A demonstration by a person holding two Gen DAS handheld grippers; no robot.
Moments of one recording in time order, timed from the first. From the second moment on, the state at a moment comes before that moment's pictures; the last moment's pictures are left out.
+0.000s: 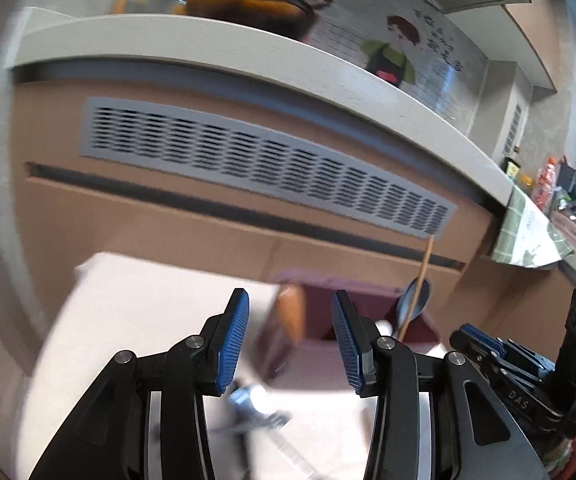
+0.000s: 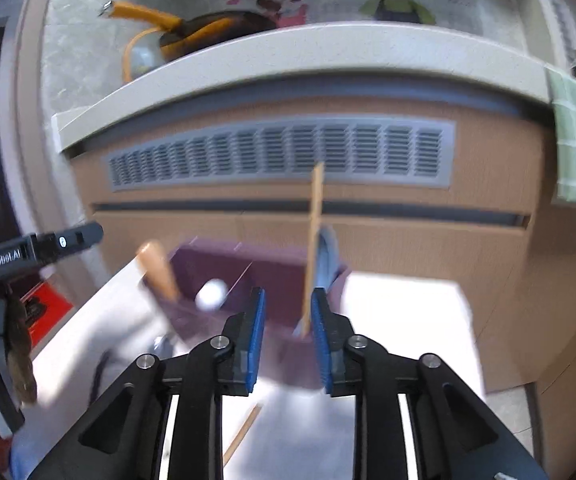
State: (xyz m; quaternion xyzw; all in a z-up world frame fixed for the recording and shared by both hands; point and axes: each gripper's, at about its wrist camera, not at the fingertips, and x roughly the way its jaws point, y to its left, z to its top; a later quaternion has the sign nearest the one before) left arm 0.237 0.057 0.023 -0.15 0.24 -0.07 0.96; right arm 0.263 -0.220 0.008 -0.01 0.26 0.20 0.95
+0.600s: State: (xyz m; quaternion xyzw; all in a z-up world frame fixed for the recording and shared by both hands) left arm 0.159 0.142 -0.059 -0.19 0.35 0.00 0.92; right arm 0.269 -0.097 -0.085 -0.10 0.41 0.33 0.85
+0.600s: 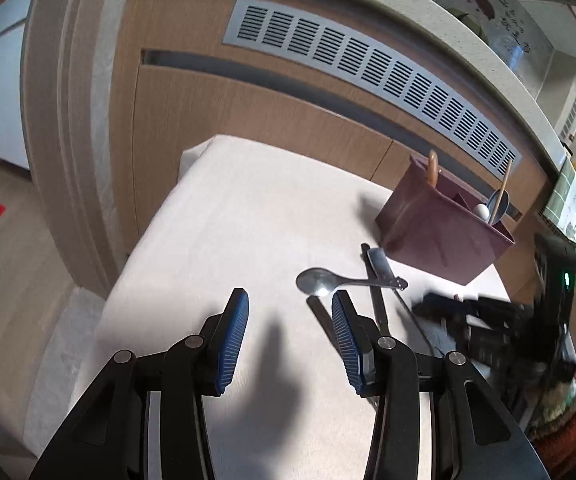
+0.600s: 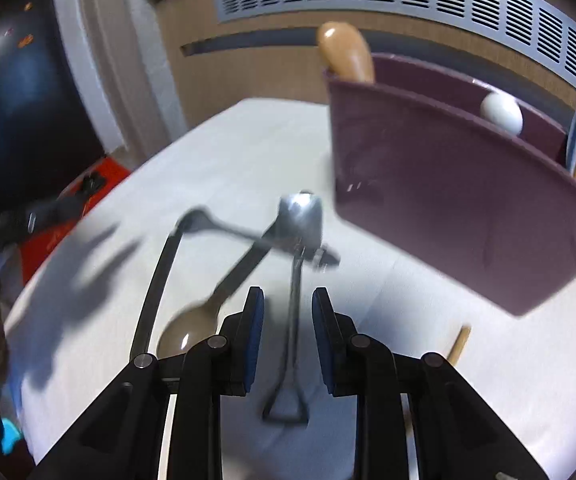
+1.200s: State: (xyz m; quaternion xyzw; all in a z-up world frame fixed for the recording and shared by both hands) left arm 0.158 0.148 -0.076 -0.21 0.37 -0.02 0.91; right arm 0.311 -0.041 -0.098 -0.12 0.42 0.30 0.85
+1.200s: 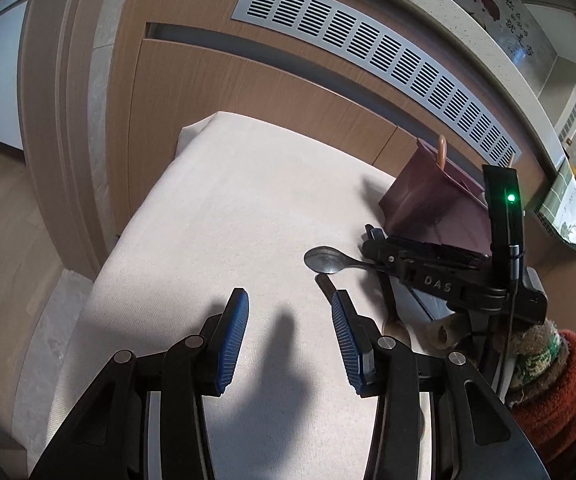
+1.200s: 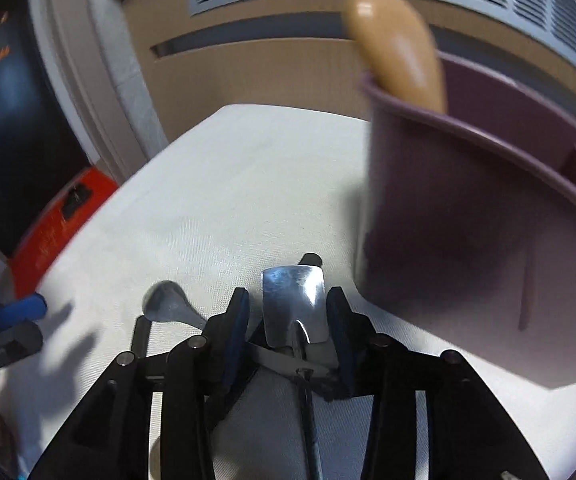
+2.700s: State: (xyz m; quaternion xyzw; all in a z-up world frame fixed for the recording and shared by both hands) left arm 0.201 -0.063 -0.080 -0.04 0.46 -0.19 0.87; right arm 0.191 -0.275 -0.067 0.00 0.34 0.12 0.93
